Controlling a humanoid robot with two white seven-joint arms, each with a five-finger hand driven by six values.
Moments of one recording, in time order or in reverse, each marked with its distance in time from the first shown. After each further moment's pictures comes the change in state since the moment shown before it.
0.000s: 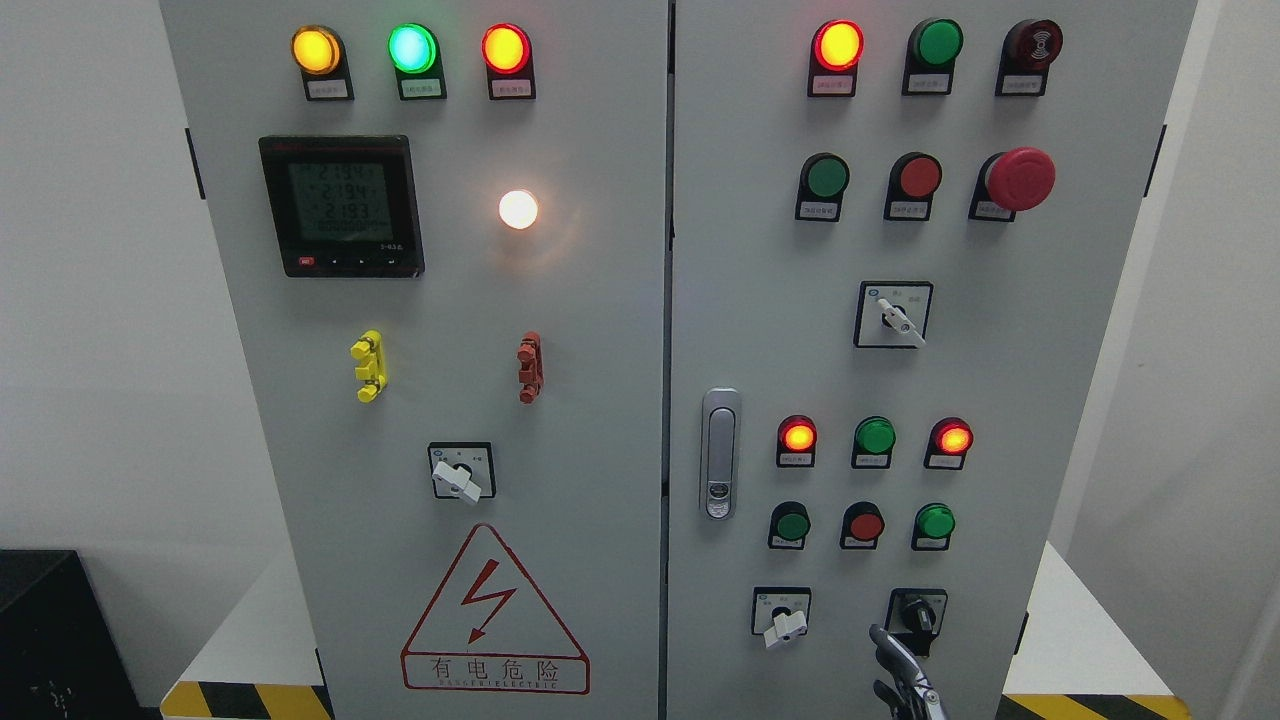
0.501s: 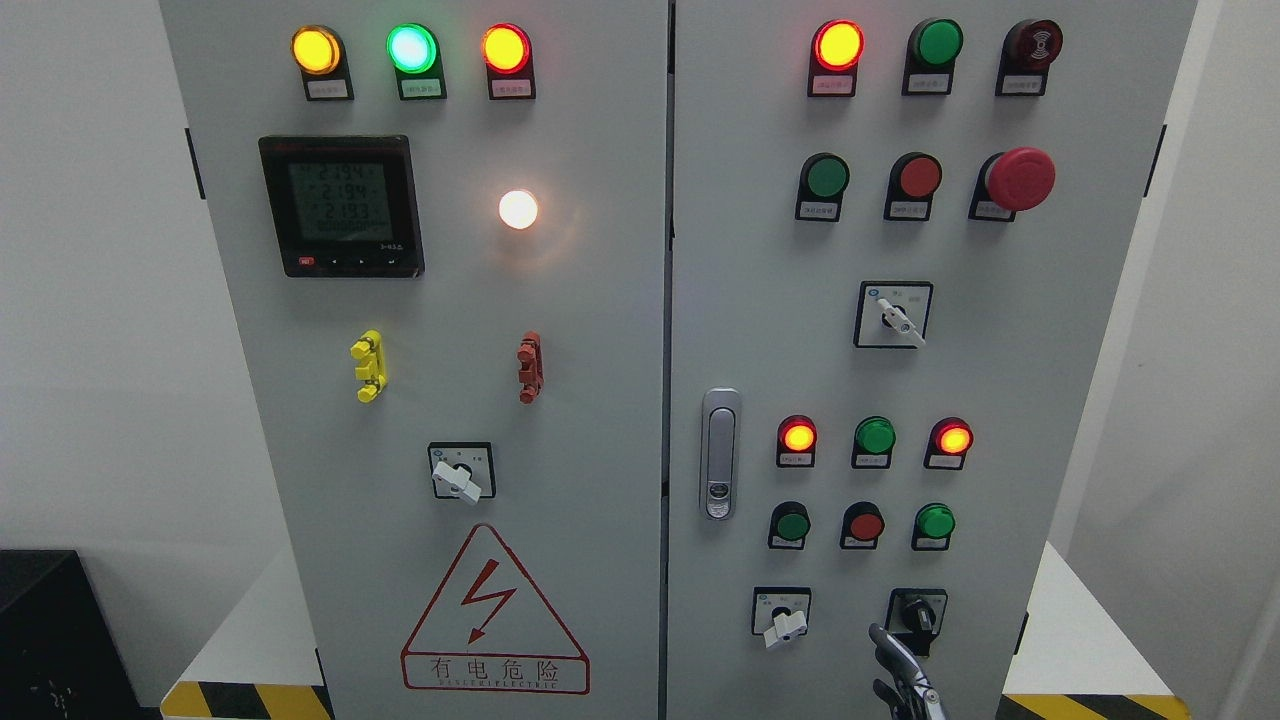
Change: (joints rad) left arm 0.000 0.000 0.000 0.000 0.000 0.000 0.000; right arm 0.000 0.000 0.000 -0.002 0.001 0.000 0.000
